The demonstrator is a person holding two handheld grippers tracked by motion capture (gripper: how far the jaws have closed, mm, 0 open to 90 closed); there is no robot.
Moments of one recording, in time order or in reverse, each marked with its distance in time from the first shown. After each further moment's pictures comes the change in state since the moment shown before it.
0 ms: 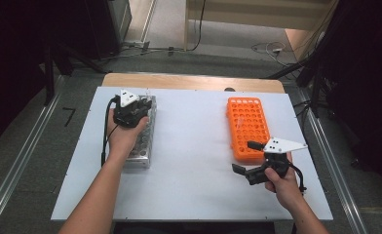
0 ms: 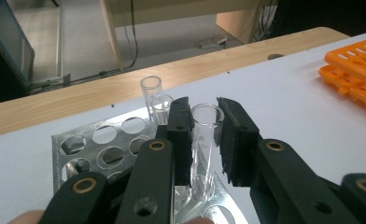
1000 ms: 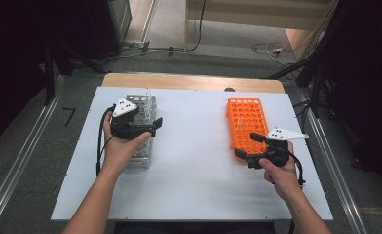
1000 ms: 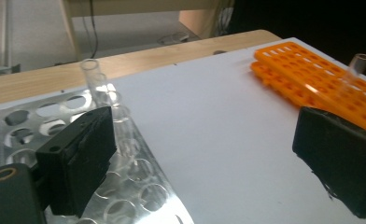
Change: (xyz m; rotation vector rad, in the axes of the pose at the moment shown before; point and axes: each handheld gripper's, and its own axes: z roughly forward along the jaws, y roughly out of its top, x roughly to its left) left arm -0.026 -0.004 -0.047 0.016 -0.172 -0.045; right arm -0.026 0.009 0.009 -0.008 -0.113 0.107
